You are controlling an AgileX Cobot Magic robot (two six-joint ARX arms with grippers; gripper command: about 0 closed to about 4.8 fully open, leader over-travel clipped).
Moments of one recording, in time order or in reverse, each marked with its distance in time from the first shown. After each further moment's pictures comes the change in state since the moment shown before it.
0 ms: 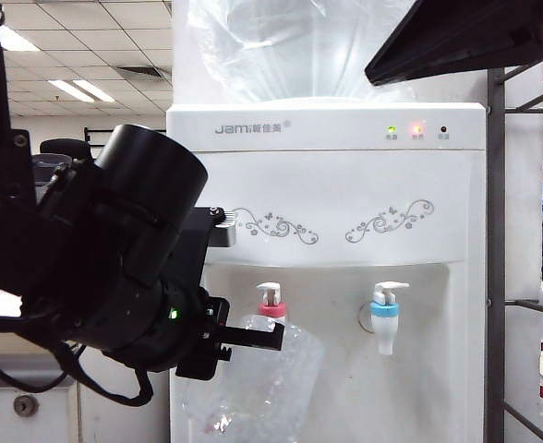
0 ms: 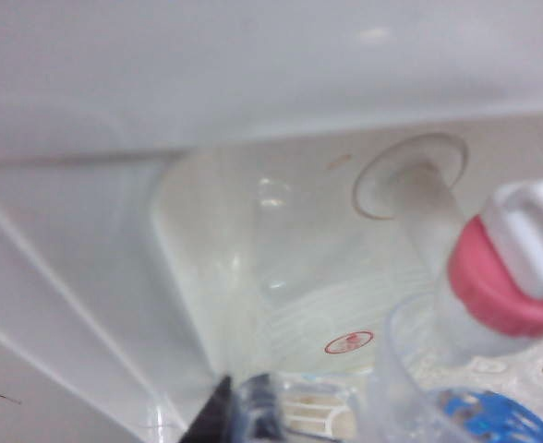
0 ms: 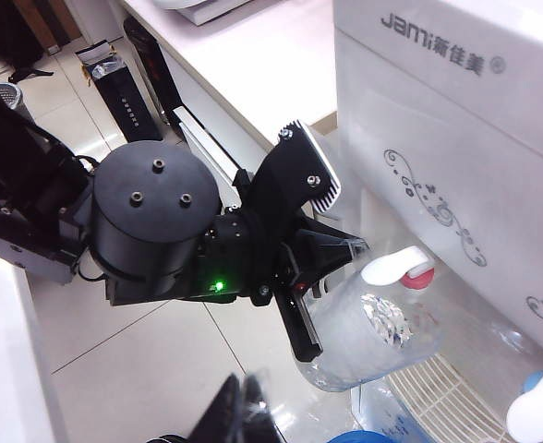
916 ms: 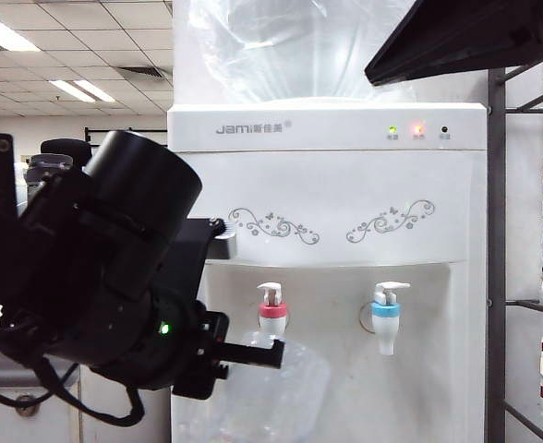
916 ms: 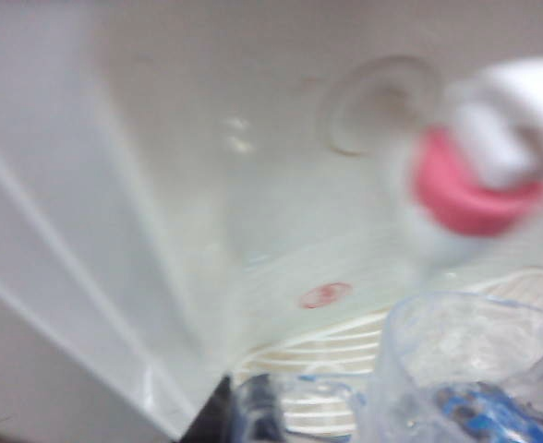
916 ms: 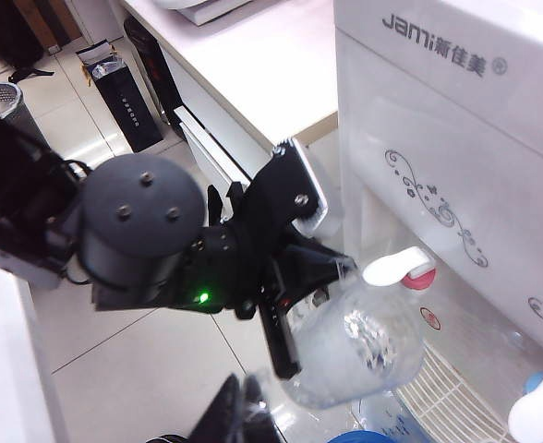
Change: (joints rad) left arm -0.025 0.000 -0.038 0.015 0.056 -0.015; right arm 0.000 0.000 0.000 0.000 0.000 0.000
